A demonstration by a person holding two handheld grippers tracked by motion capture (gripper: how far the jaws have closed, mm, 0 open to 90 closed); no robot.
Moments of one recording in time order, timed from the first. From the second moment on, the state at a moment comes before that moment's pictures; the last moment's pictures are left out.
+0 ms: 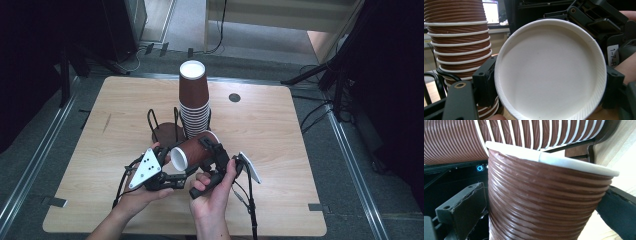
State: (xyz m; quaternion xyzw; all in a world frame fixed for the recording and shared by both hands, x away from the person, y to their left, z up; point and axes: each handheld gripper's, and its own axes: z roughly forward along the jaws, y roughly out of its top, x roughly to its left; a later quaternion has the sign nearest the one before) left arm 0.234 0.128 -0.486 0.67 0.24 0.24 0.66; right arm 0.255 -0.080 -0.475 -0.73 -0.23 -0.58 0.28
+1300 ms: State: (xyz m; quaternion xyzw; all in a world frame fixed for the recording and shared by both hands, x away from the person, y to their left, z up) left arm 0.230 0.141 -0.476 0.67 0.31 0.19 0.65; right arm 0.254 -0.077 -0.468 -0.72 -0.26 -0.60 0.23
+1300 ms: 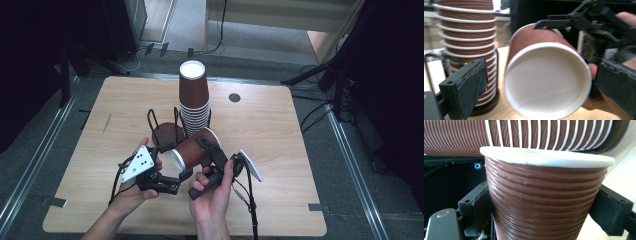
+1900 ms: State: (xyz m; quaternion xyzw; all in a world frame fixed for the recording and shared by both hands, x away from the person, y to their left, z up) left arm 0.233 0.167 -0.479 0.66 0.35 0.17 0.64; right arm 0.254 -0.084 -0.451 -0.71 -0.30 -0.62 0.11
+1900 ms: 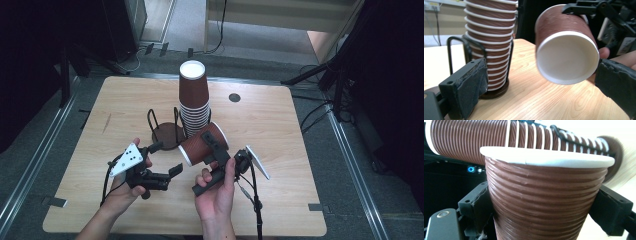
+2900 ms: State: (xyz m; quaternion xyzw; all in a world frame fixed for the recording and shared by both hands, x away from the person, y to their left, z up) left arm 0.250 0.279 -0.505 0.60 0.47 0.26 0.59; right arm 0.256 -0.096 -0.418 -0.65 -0.38 -0.65 -0.08
